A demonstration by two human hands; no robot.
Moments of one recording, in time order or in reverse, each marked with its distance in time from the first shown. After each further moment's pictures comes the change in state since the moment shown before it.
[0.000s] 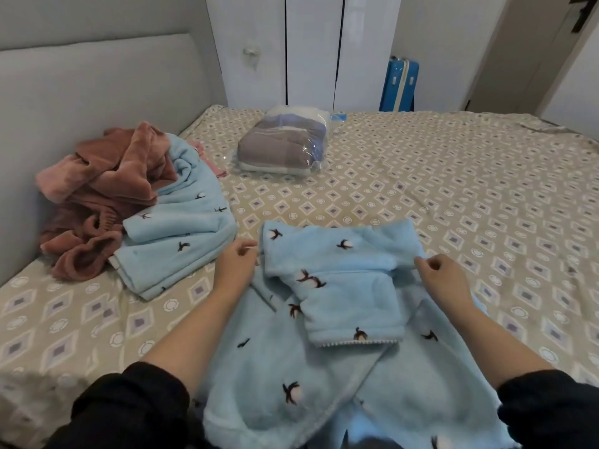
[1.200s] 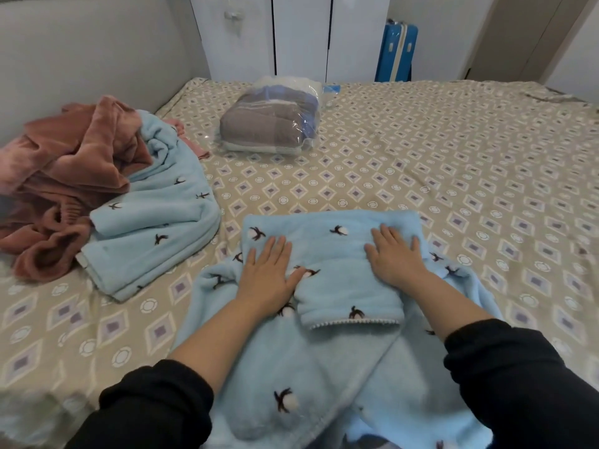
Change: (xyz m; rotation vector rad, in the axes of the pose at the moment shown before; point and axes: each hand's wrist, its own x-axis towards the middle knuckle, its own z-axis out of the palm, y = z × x) left_hand -0.007 -0.030 0.064 1.022 -0.472 0.381; right_hand 0.035 -0.020 0.066 -0.713 -0.415 -0.248
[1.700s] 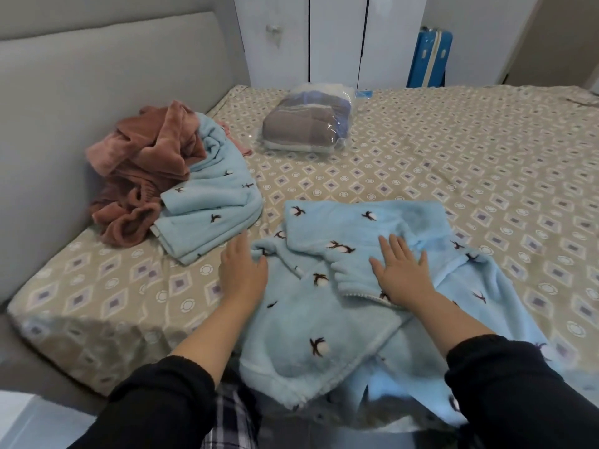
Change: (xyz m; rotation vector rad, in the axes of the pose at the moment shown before) left_hand -0.090 -0.059 -0.015 -0.439 0.469 -0.429; right_hand -0.063 -0.029 0.047 -0.012 0.079 -0.094
